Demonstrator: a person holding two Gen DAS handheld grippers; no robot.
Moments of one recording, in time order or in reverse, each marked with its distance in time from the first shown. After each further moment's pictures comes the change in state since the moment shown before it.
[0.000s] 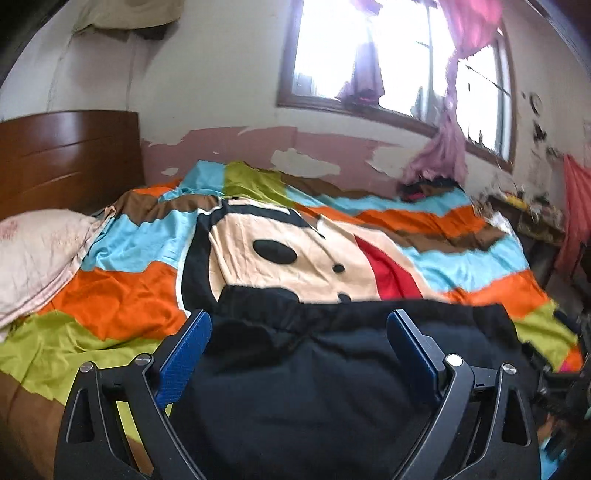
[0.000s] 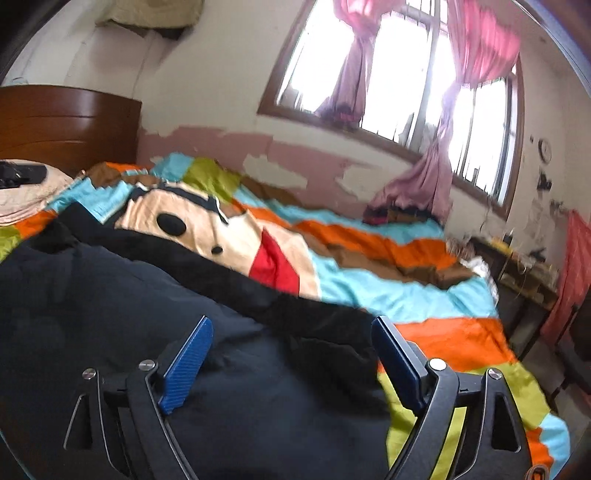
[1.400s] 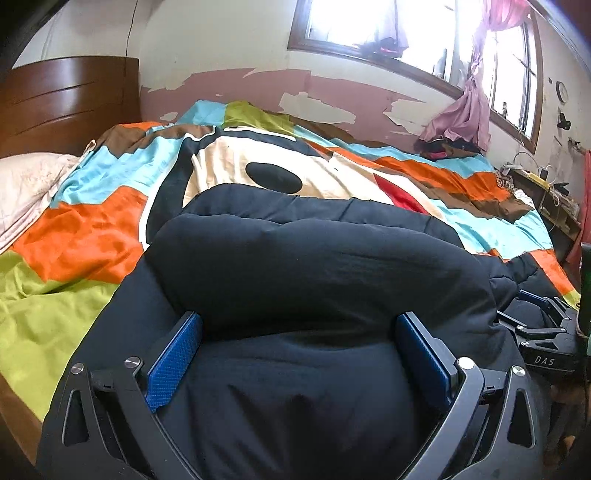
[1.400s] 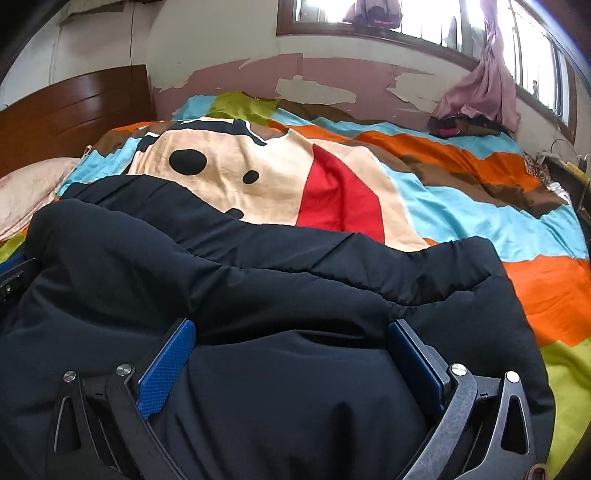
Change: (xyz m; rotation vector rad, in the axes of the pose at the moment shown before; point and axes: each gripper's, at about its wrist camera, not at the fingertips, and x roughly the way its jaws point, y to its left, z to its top) left arm 0.121 0.007 -0.065 -0.087 0.134 0.030; right arm 0.191 0.016 -0.029 0.156 0.322 0.256
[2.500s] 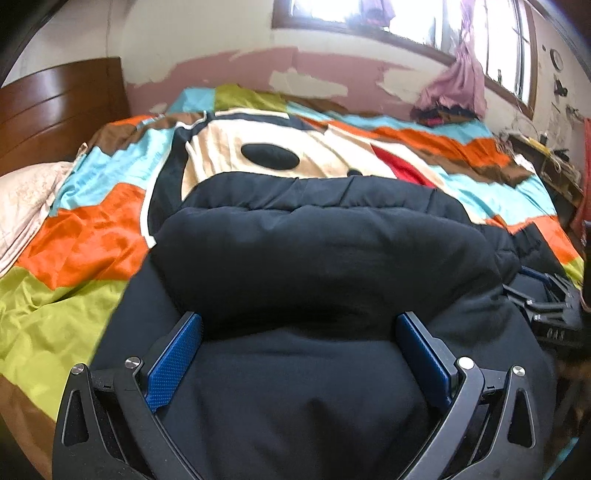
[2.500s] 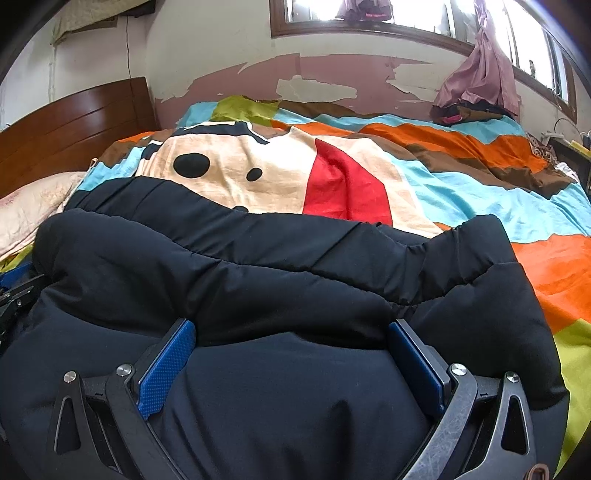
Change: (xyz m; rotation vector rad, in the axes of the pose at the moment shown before) left arm 0.002 0.006 -0.001 0.091 0.128 0.010; right arm 0.004 -0.010 -0.008 0.057 0.015 0.081
